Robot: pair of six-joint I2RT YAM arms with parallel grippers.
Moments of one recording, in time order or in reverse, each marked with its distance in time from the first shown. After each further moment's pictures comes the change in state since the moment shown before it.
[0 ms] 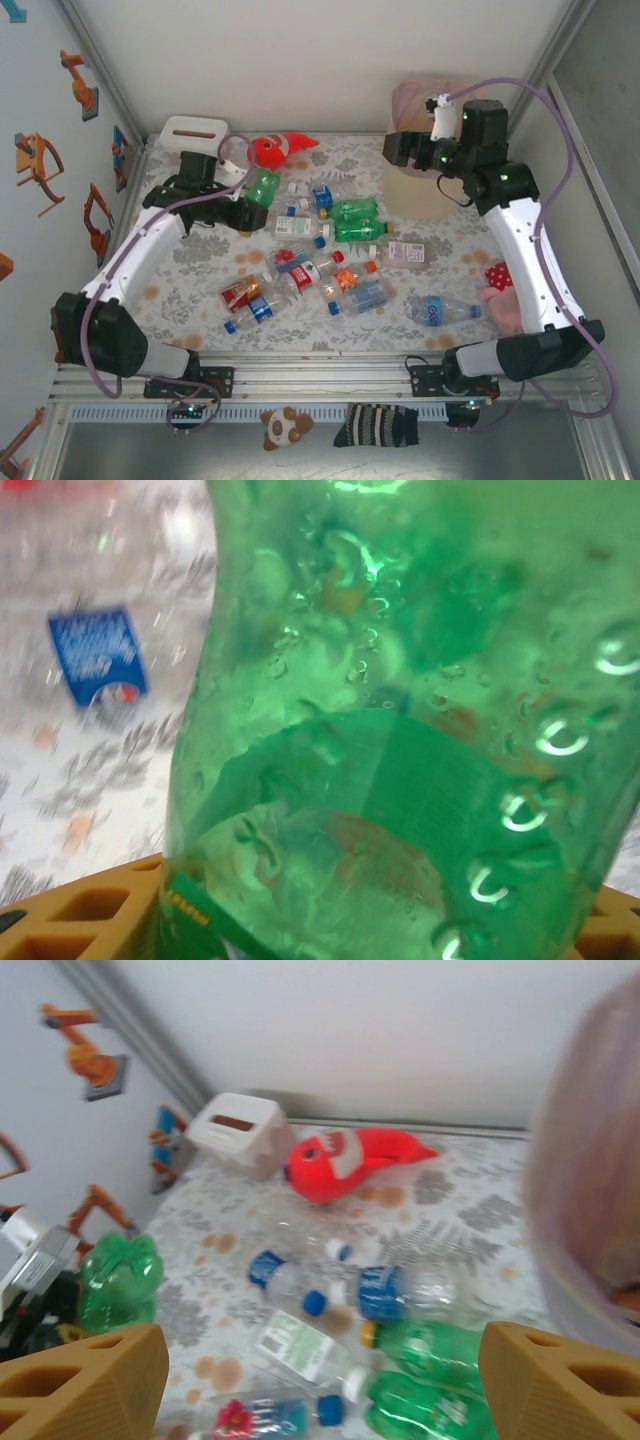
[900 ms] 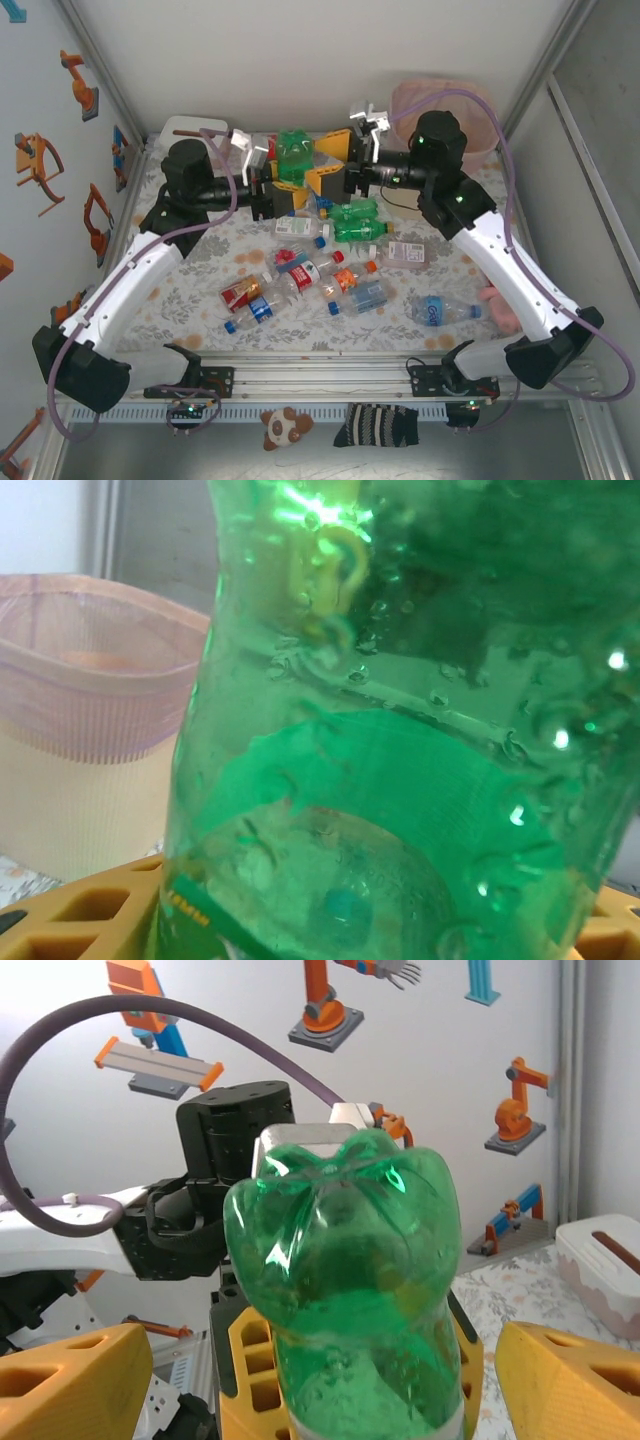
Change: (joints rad) left arm -0.189 -0.156 -0.037 0.694 0.509 -0.283; right arm 0.354 -0.013 -0.061 0.479 -0.383 -0.021
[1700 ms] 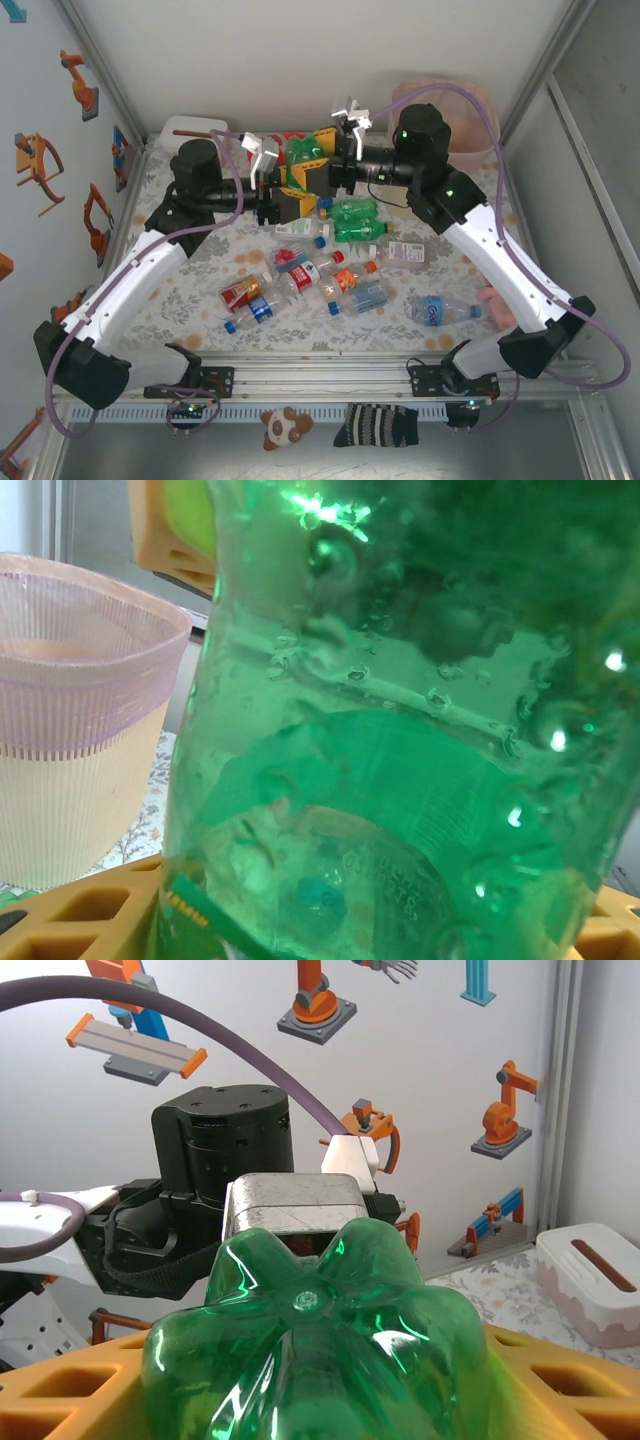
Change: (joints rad) left arm -0.046 0.020 0.025 -0.046 0.017 0.019; right arm 0.060 0.064 0.101 -0.094 0.102 -0.089
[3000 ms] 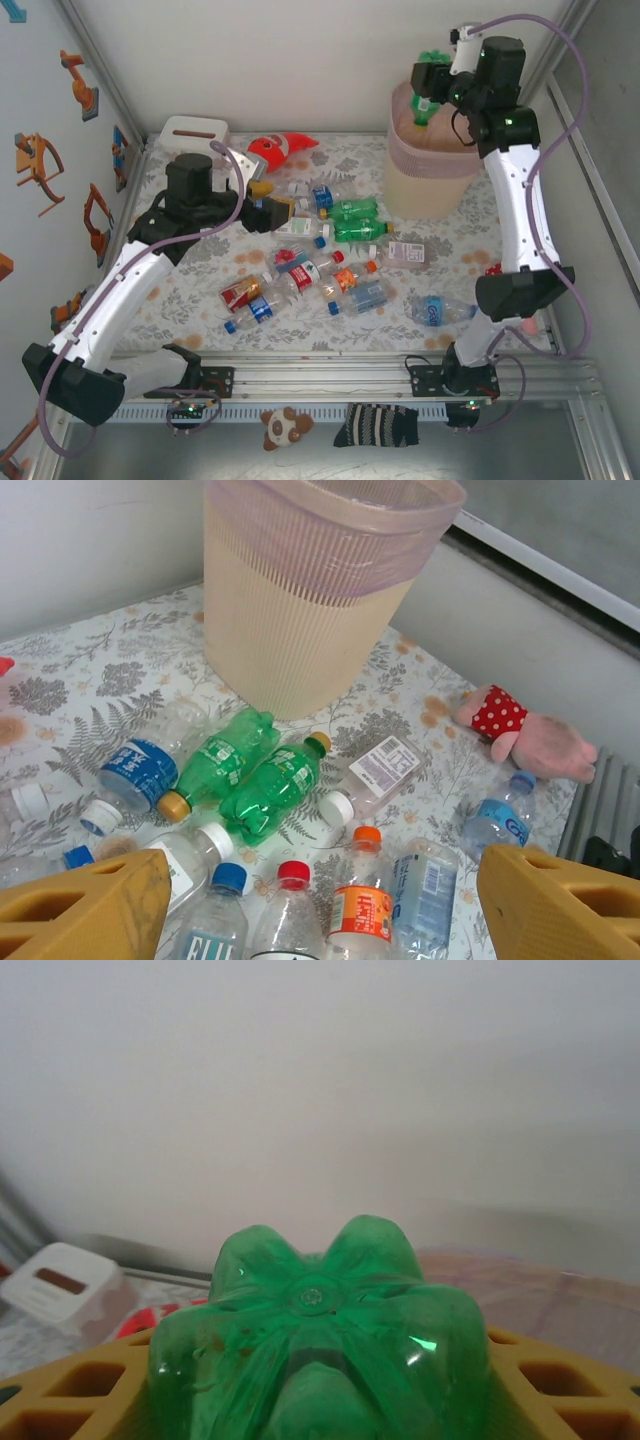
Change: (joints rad) left arm 0.060 -0.088 -0.031 -0.393 -0.456 0.171; right arm -0.550 0.343 0.527 -0.399 0.526 -0.047
